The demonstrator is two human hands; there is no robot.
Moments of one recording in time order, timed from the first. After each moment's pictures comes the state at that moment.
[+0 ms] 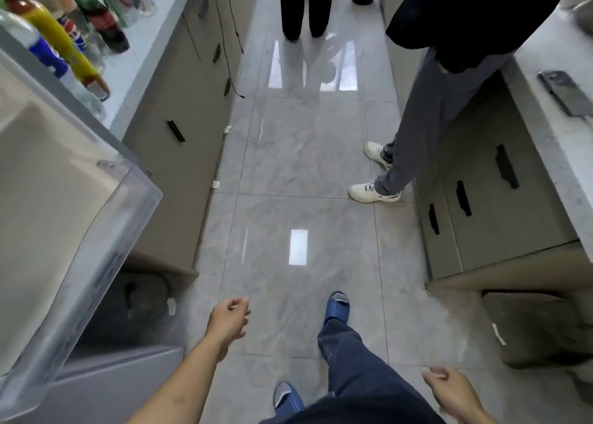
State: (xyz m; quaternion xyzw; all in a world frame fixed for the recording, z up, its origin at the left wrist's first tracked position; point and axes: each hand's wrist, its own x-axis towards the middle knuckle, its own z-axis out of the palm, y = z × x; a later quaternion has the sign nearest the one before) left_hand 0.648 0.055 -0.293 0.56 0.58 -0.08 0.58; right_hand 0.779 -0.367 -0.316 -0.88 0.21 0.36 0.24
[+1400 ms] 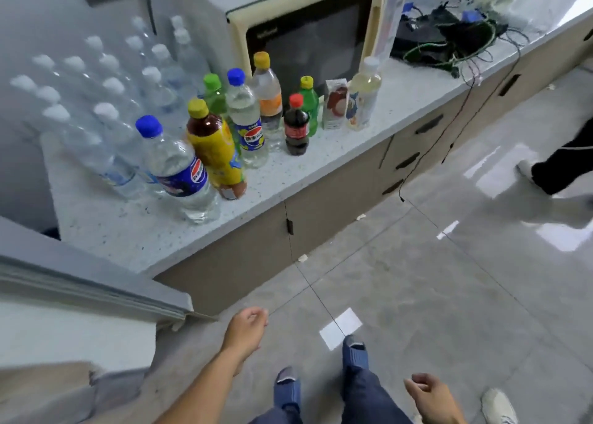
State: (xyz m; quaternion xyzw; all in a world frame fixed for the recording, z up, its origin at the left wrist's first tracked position) left_hand 0.955 0.344 -0.256 0.34 0.75 0.16 0.55; right_hand 1.315 0.192 -0.325 -0.86 -0.19 0.45 0.11
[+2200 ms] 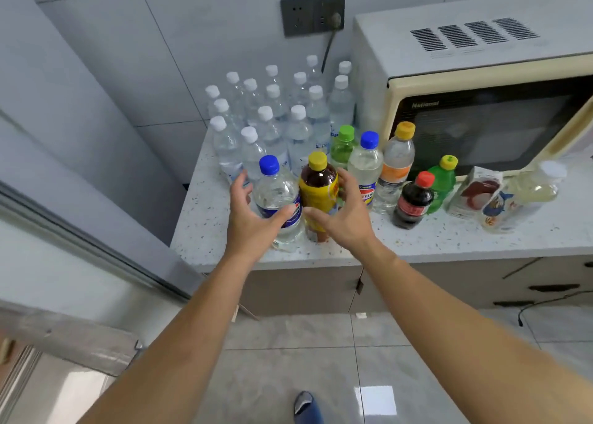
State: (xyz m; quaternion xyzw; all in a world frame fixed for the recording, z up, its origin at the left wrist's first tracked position) left_hand 0.909 0.517 -0.062 0.34 0.75 0.52 0.23; right_hand 1.065 0.624 -0.089 -0.38 -0.69 0.50 0.36
